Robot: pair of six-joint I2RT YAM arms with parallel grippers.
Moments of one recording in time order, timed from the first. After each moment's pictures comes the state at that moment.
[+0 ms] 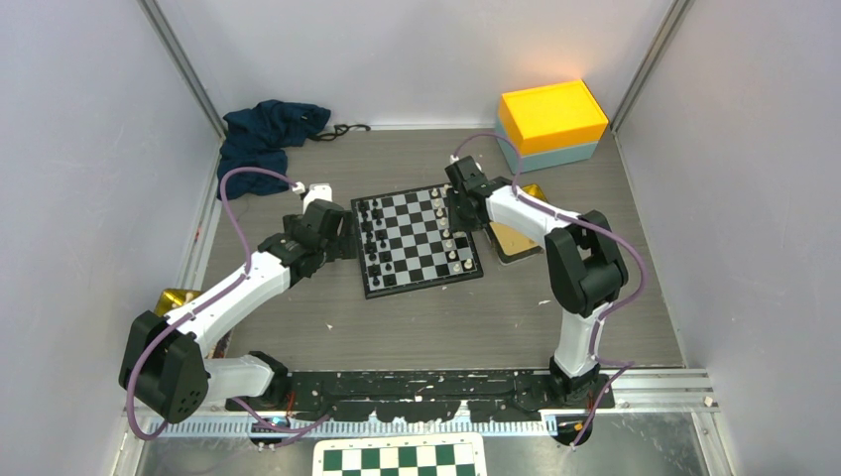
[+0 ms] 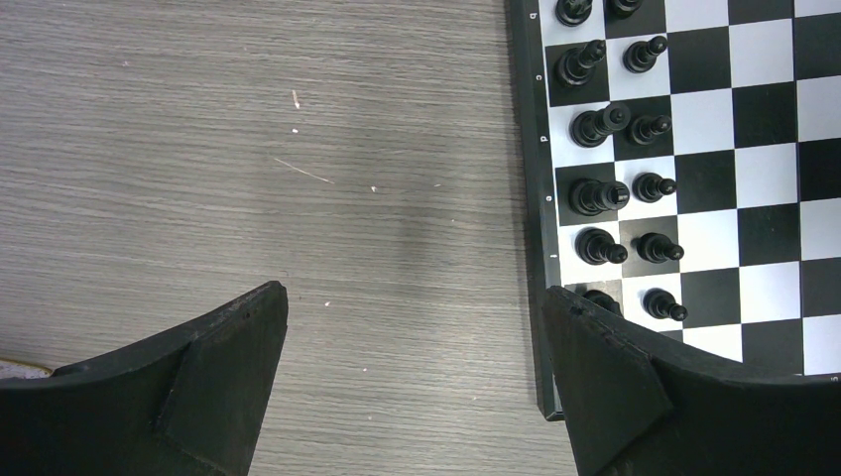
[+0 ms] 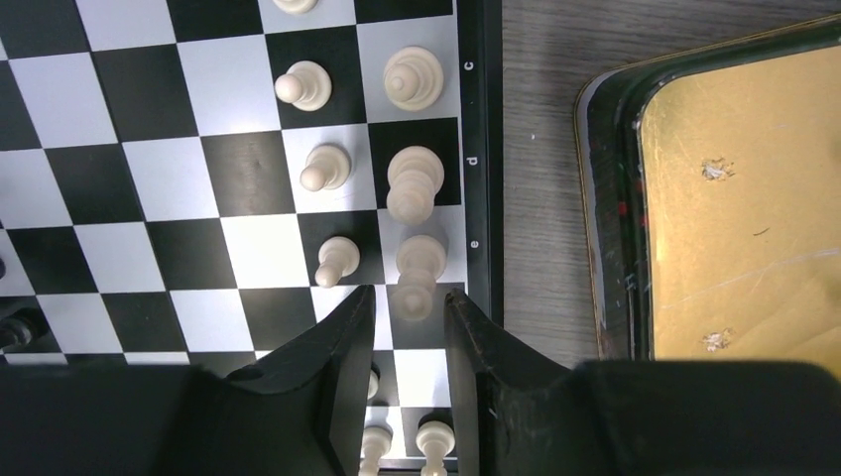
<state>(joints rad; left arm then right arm) -0.52 1.24 0.85 -0.46 -0.44 -0.45 0.50 1.88 1.35 -0.51 0.12 0.37</state>
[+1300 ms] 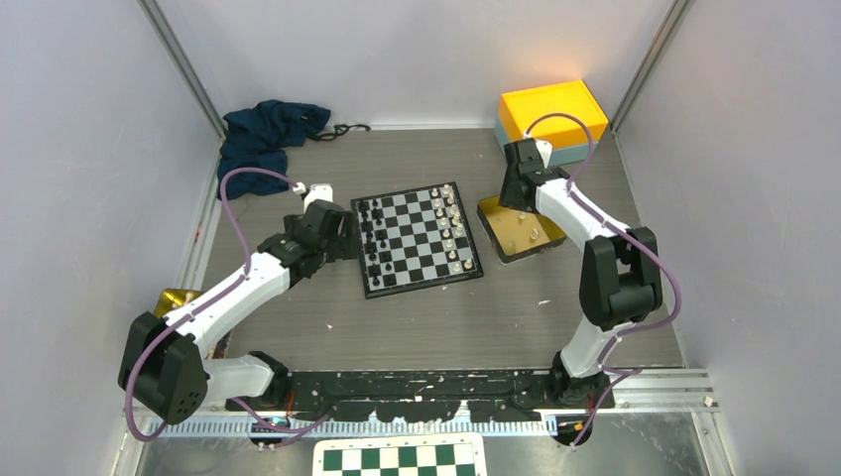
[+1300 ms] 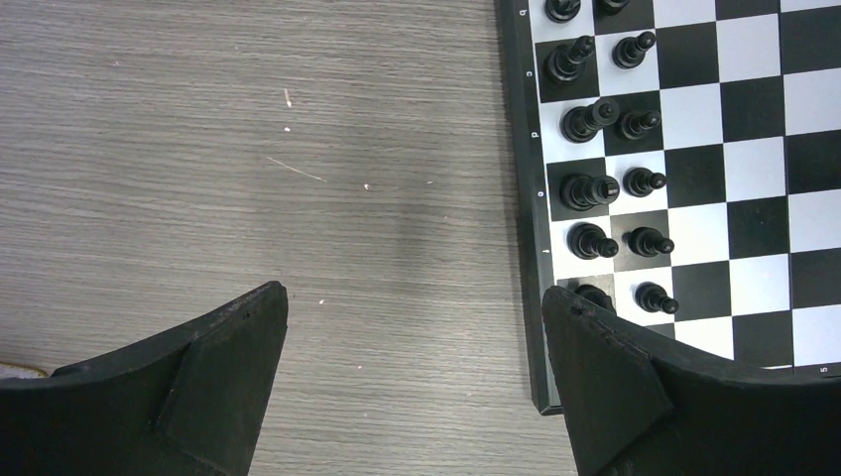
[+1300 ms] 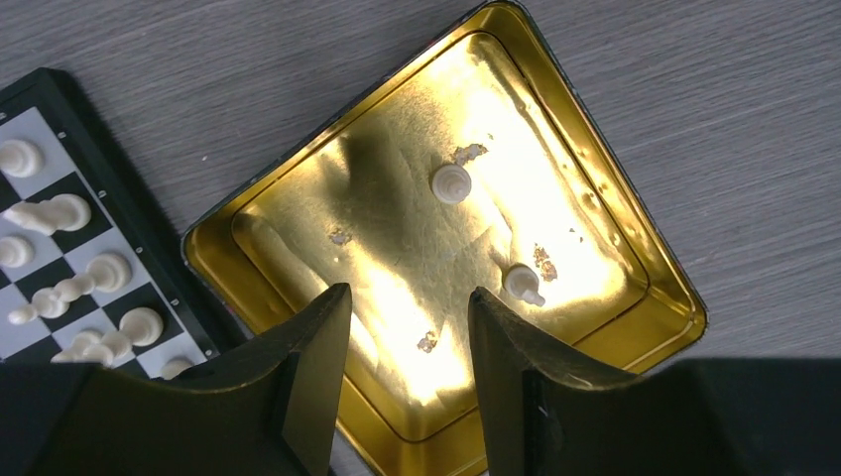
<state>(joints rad) -0.53 1.23 0.85 -0.46 -0.43 -0.45 0.25 1.71 1.29 -0.52 0.34 0.42</state>
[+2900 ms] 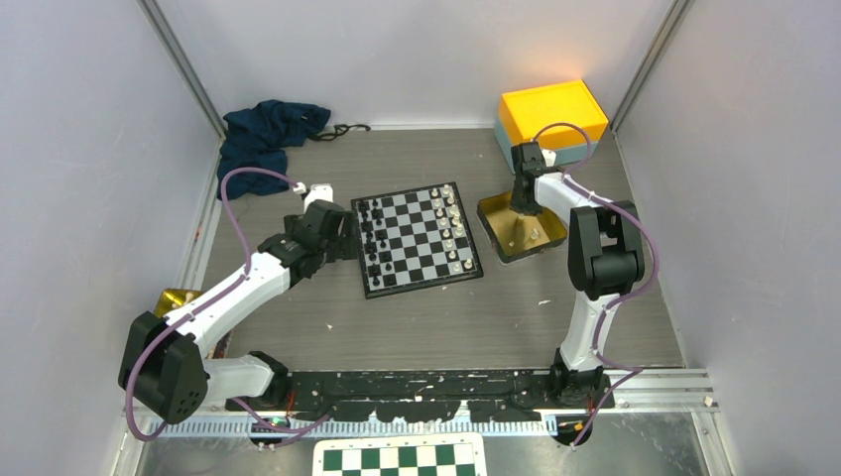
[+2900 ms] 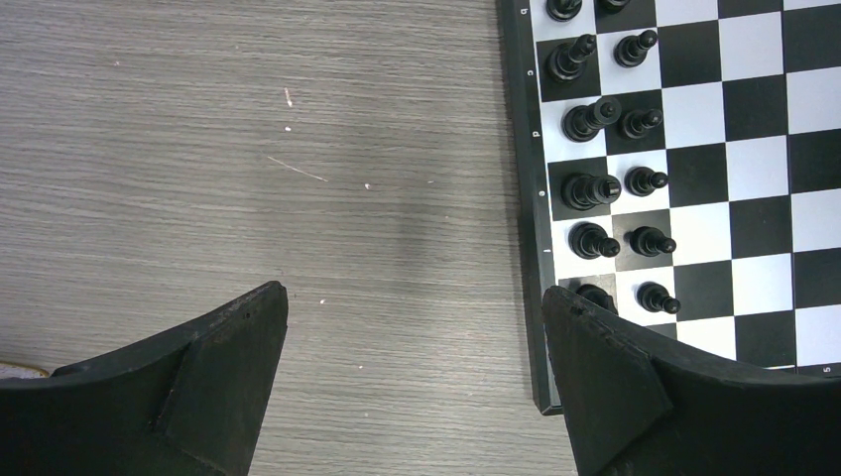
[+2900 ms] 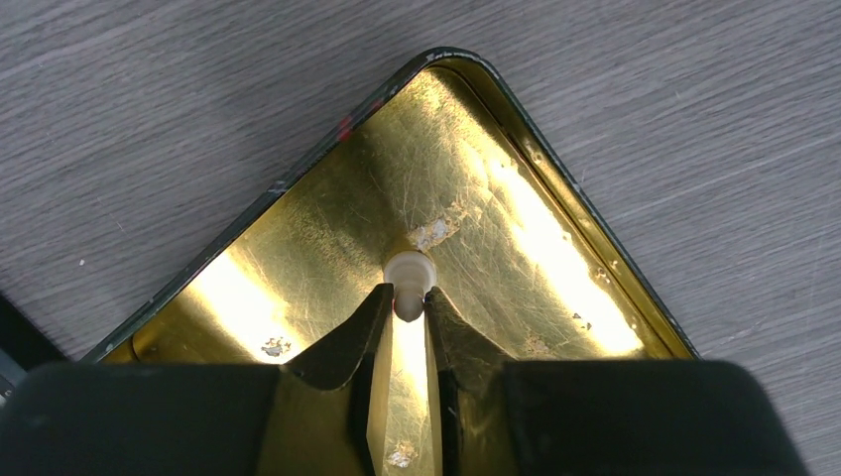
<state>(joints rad) -0.53 1.23 0.85 -0.46 -0.44 -0.44 0.15 1.94 1.35 -0.46 0.30 0.42</state>
